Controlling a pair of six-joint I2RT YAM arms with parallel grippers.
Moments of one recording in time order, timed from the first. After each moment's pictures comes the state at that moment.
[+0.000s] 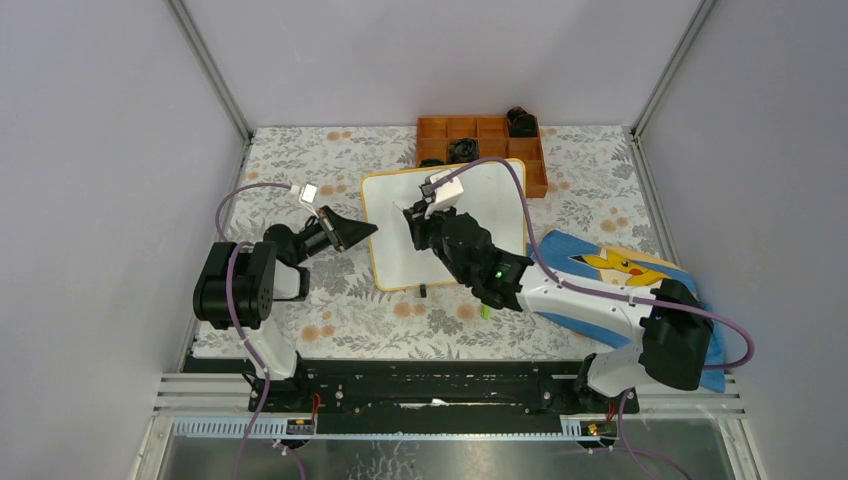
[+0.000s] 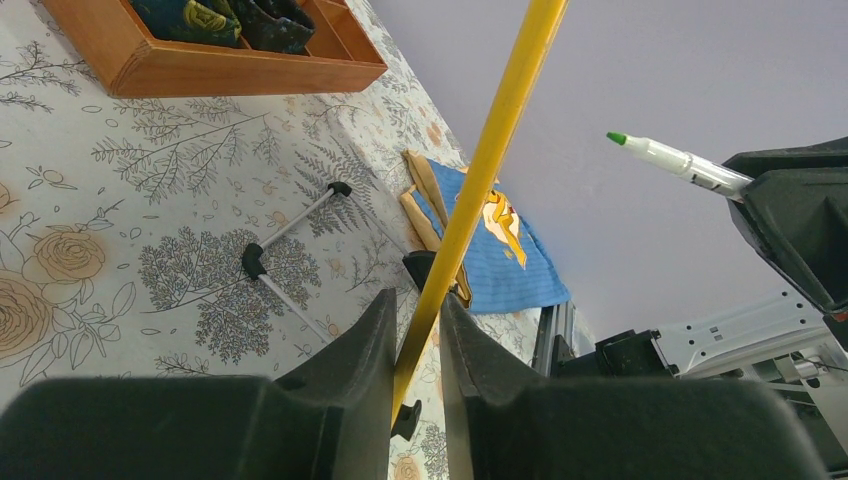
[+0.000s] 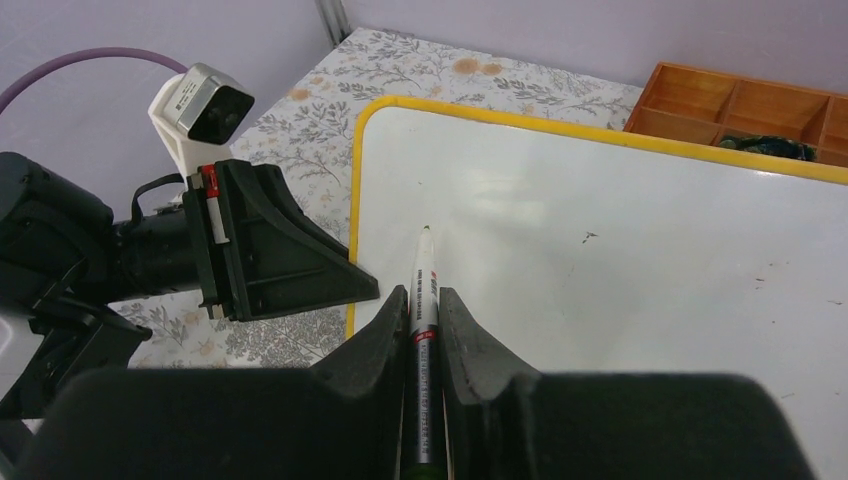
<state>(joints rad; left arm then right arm) 0.05 1.74 0.42 1.51 0.98 -1.03 1.05 1.43 1.02 0.30 0.48 0.19</state>
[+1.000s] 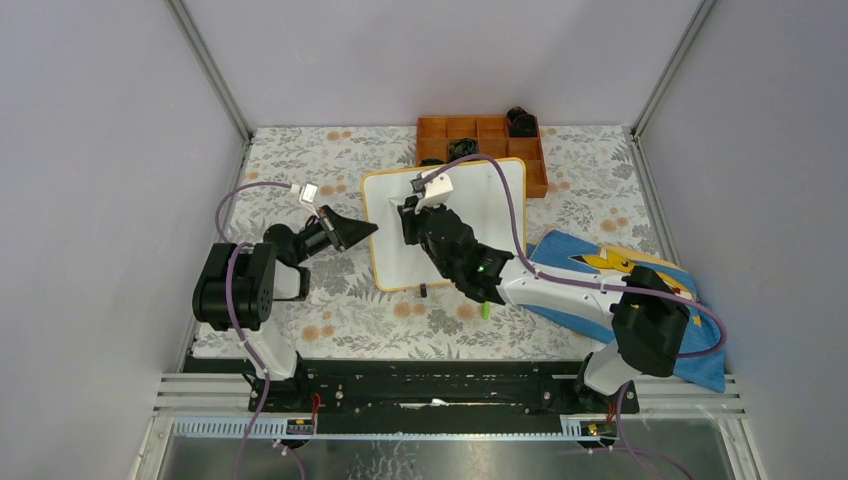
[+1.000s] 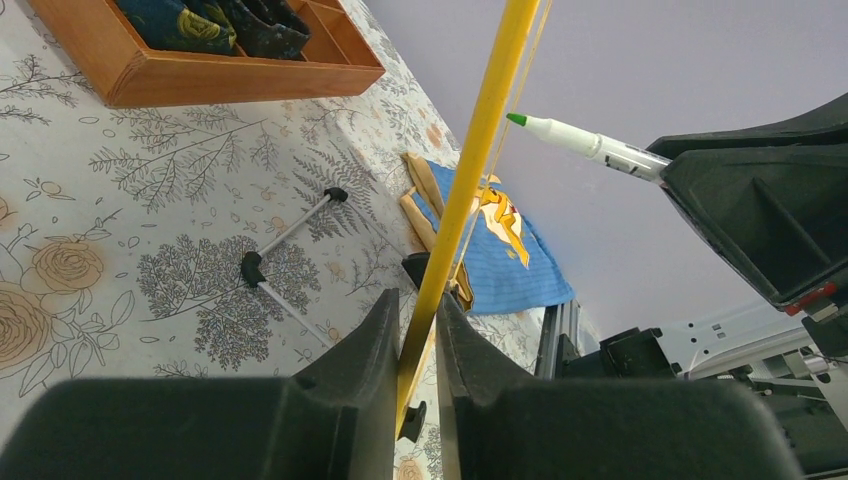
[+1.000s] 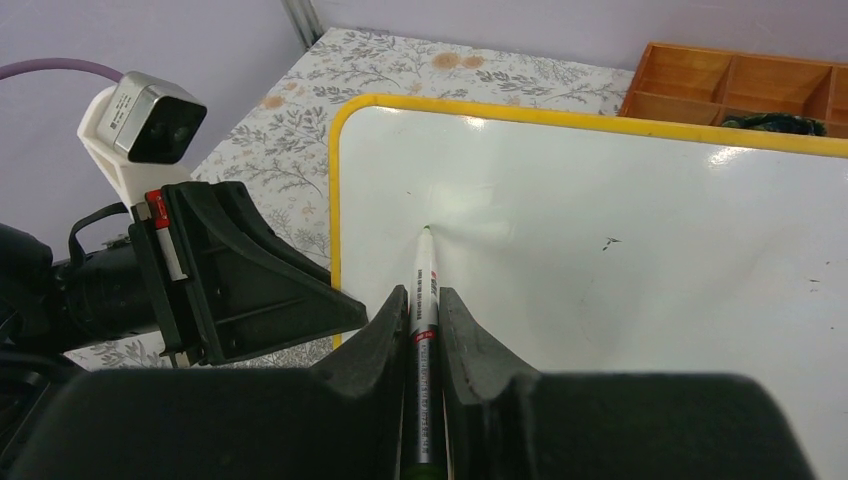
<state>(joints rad) 0.05 1.73 0.42 1.51 0.98 -1.02 1.04 1.57 1.08 0.36 0.54 0.24</state>
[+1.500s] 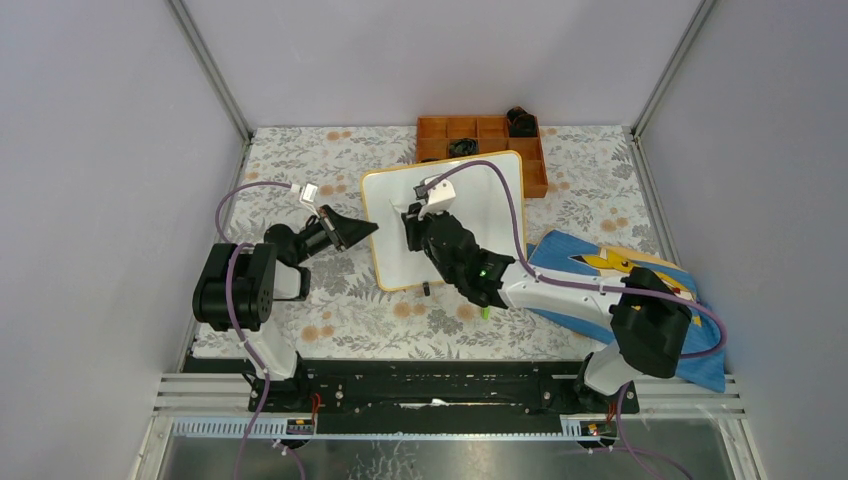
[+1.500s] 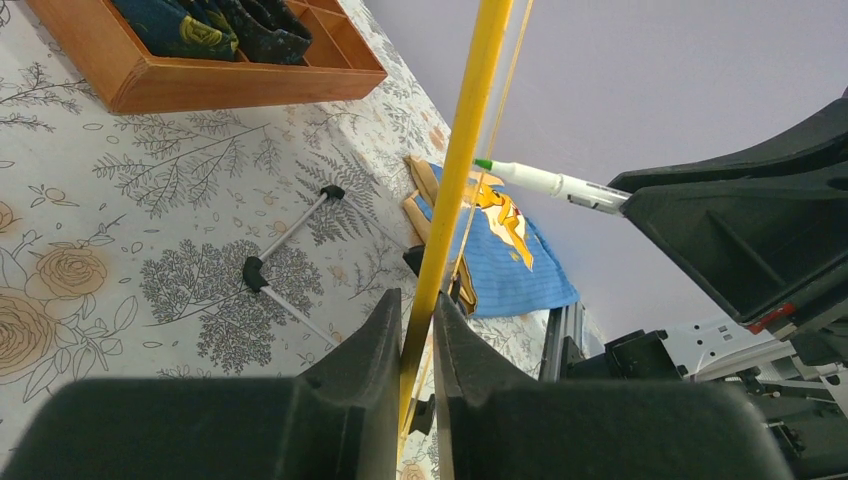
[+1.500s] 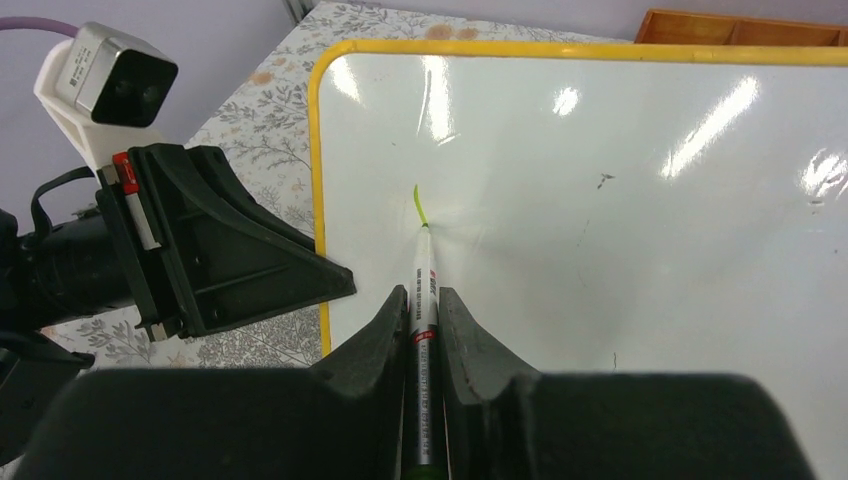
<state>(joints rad) 0.05 1.72 0.42 1.51 0.97 -1.01 1.04 1.56 1.04 0.36 0.54 0.26</state>
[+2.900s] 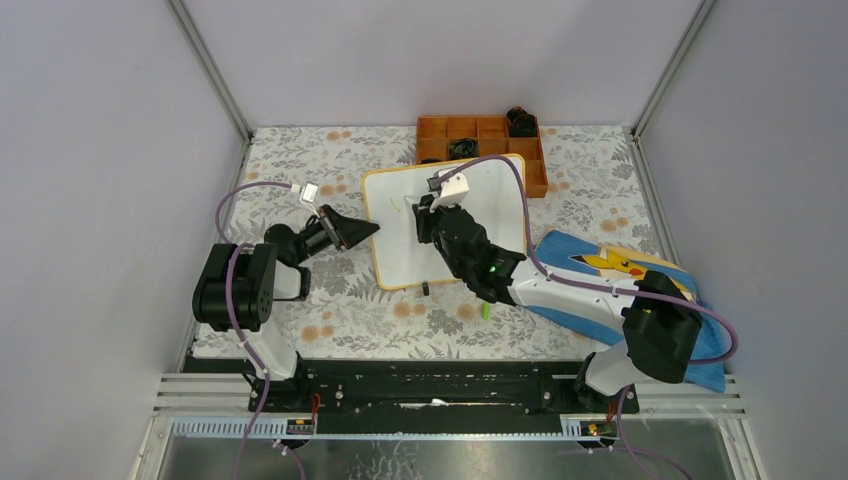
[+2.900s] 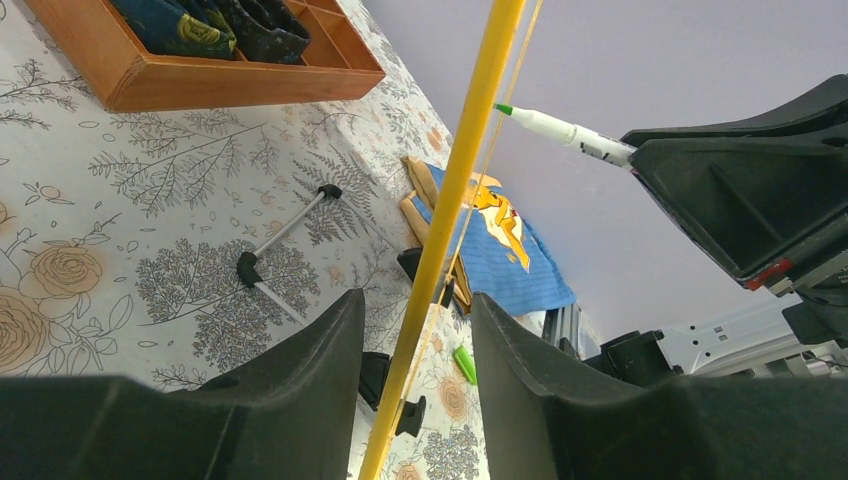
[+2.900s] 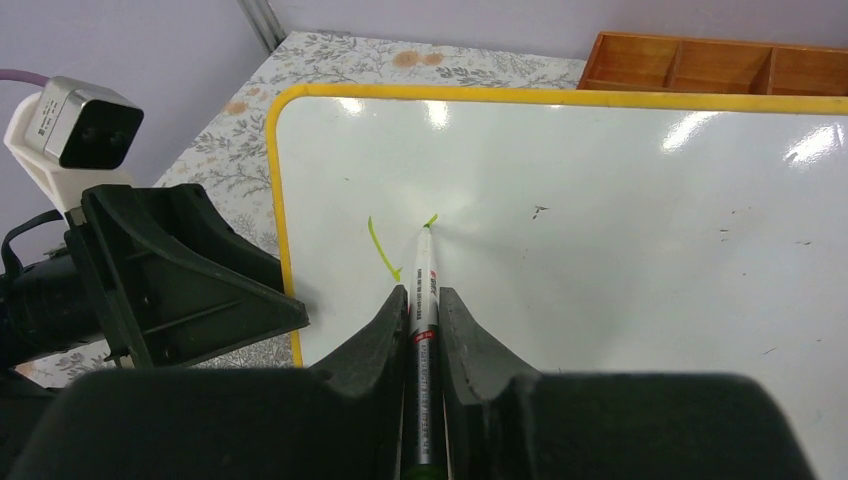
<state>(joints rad) 0.04 1.72 0.42 1.51 0.96 -1.01 1.00 1.51 1.01 0.36 0.56 0.25</state>
